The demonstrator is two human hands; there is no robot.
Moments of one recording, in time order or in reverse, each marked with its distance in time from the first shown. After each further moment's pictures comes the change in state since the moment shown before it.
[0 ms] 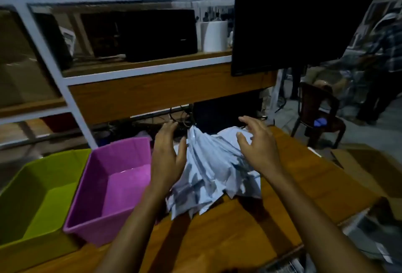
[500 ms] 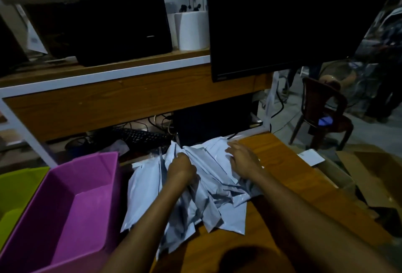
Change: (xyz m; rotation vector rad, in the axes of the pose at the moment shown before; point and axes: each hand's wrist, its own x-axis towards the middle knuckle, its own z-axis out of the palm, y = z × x) left_hand 0.071 -0.011 0.190 0.334 -0.596 -0.679; right_hand 0.098 0.202 0.070 -0.364 -0.497 -0.016
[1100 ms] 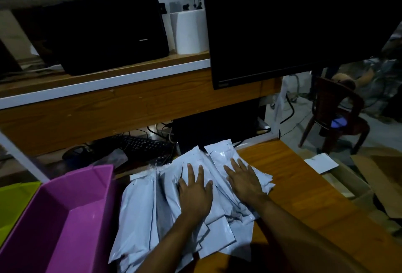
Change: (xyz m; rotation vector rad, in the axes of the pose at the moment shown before) left_hand 0.022 -0.013 0.087 0.089 0.092 0.229; right_hand 0.025 0.035 0.075 -0.178 -0.219 0.064
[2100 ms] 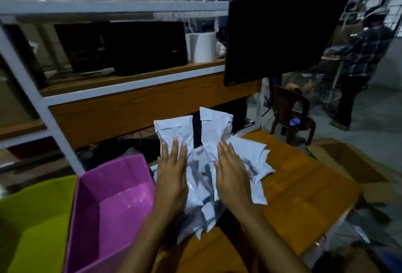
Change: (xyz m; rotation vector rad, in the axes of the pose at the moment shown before) left_hand -0.131 -0.130 -0.183 -0.295 0.341 0.550; right_hand -0.182 -0.268 -0.090 0.306 0.723 0.131
